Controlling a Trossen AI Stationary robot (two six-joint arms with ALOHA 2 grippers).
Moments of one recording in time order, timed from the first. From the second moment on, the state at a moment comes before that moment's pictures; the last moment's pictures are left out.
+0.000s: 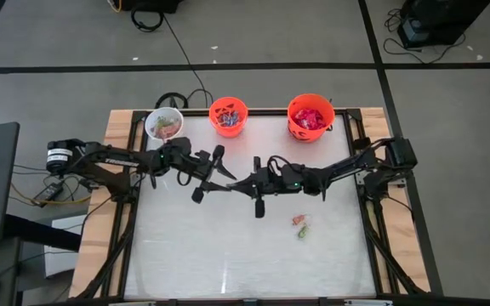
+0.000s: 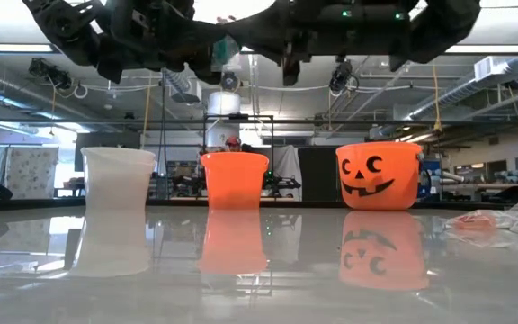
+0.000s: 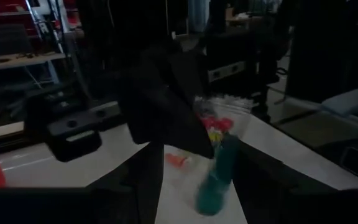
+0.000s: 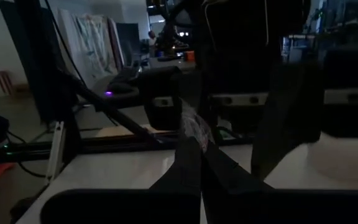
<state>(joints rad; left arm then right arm) 0.18 1.33 0.58 0.66 0.56 0.15 0.10 1.72 0.85 0.88 0.06 0.12</state>
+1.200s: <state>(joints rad) 0.66 1.00 0.59 -0.05 -0.42 -0.03 0.14 1.73 0.87 0.67 0.56 0.18</state>
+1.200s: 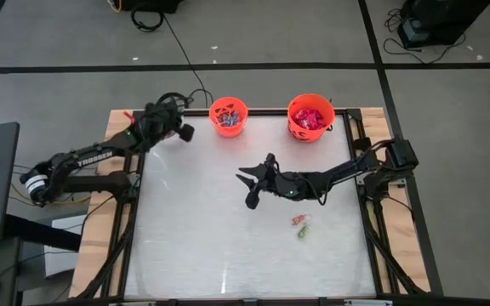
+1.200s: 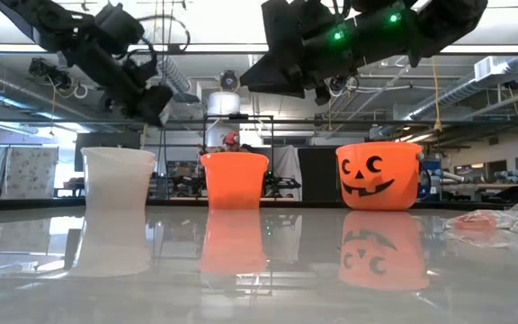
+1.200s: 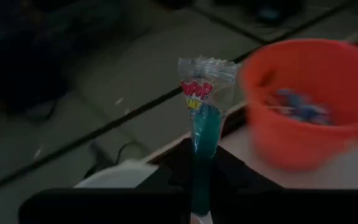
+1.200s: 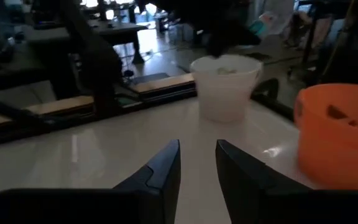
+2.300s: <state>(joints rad) 0.23 0.97 0.58 0.06 0.12 0.36 0.30 1.40 0.87 -0.62 0.06 0.72</state>
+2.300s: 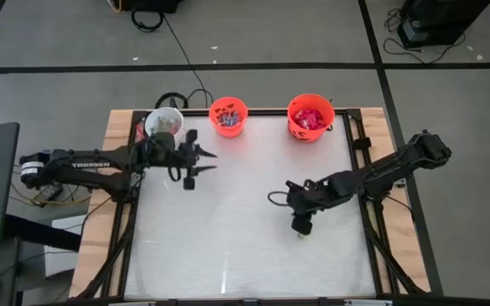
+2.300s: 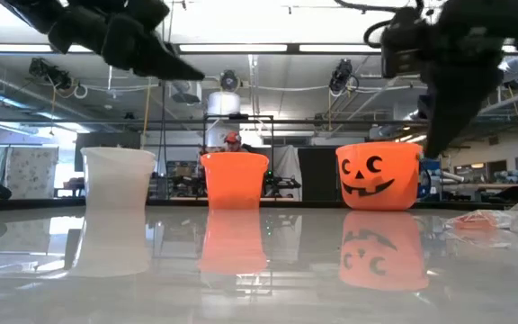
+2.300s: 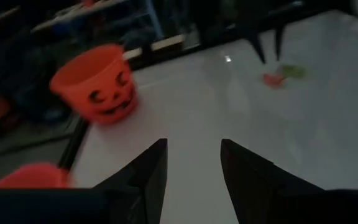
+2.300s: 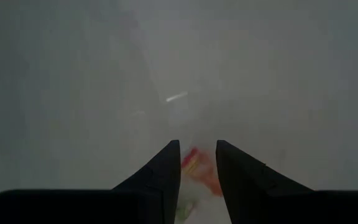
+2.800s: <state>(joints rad) 0.08 0.97 0.58 0.12 -0.01 0.39 0.41 1.59 0.81 -0.63 0.12 0.56</state>
